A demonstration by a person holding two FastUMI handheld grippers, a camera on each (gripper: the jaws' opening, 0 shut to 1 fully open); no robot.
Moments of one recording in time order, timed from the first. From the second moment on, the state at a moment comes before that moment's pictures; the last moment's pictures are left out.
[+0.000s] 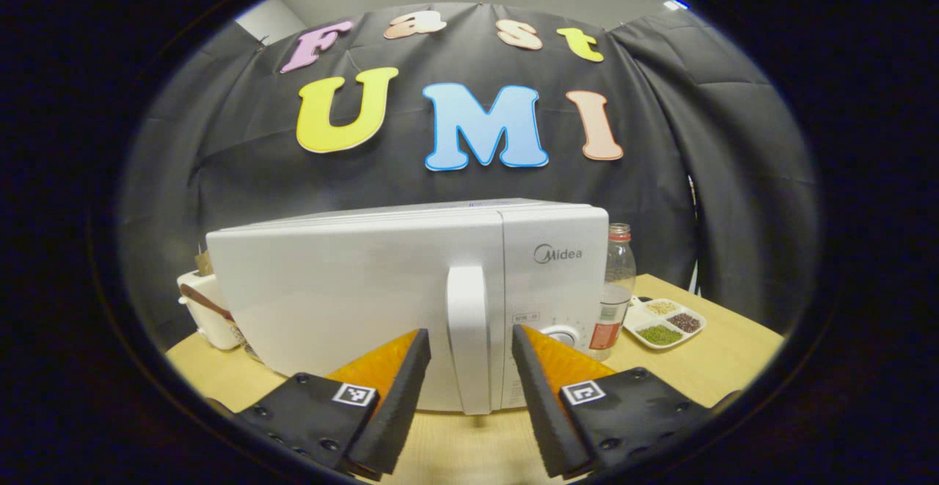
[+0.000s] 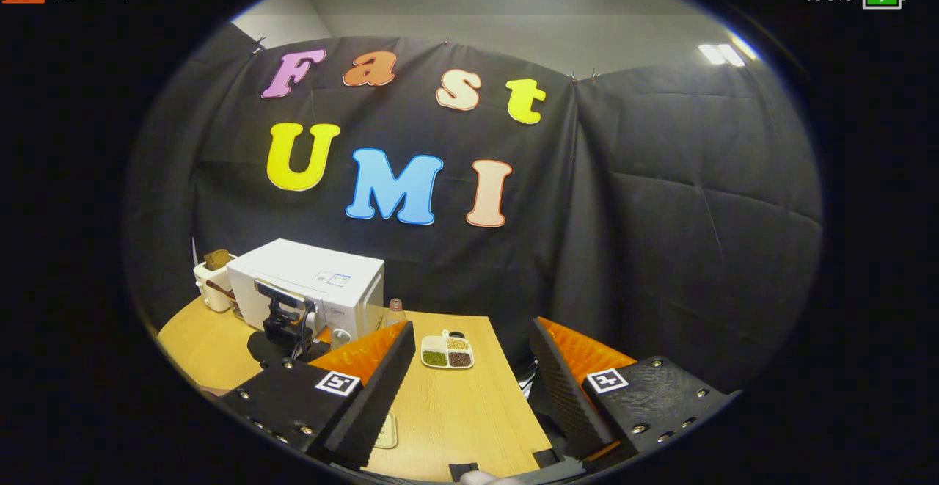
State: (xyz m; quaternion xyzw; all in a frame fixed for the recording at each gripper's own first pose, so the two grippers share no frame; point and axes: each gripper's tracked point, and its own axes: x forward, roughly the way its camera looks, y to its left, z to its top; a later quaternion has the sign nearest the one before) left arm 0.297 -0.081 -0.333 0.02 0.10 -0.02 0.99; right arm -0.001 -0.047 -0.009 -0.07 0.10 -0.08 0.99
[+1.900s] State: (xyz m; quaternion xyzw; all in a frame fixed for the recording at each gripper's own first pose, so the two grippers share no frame) left arm 0.149 -0.005 -0.330 0.00 0.14 -0.04 0.99; right arm -0.028 0.020 -0.018 -0.04 0.11 0.02 0.99
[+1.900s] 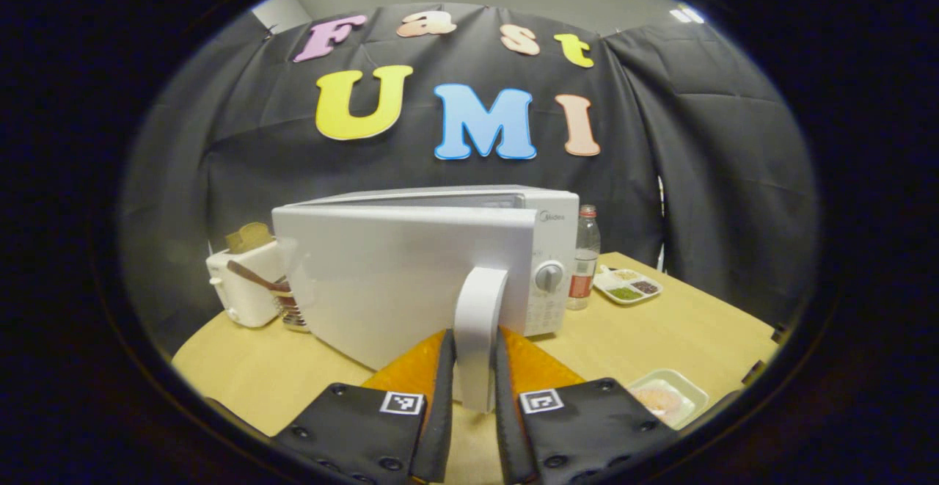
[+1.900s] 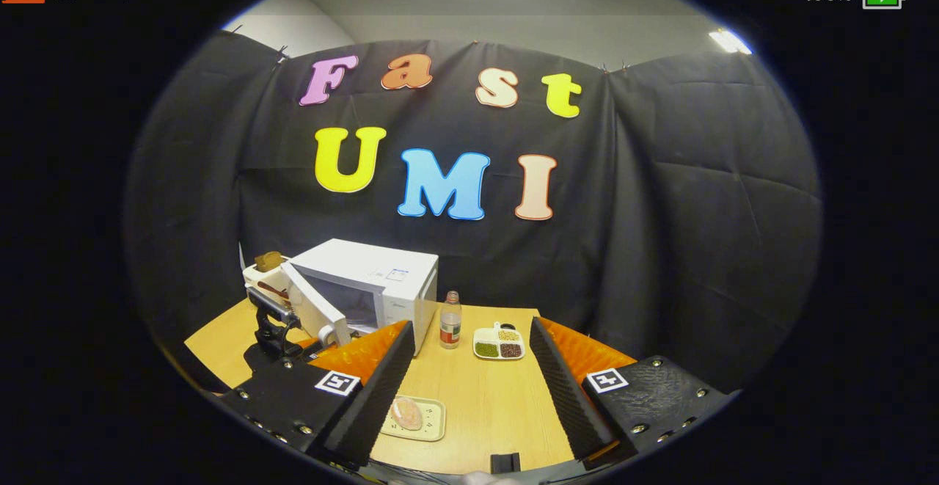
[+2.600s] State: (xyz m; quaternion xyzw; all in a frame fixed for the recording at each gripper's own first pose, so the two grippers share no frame) left arm 0.065 0.098 -0.323 0.05 0.16 0.05 0.98; right arm -0.049 0.066 -0.017 -0.02 0.10 0.08 0.99
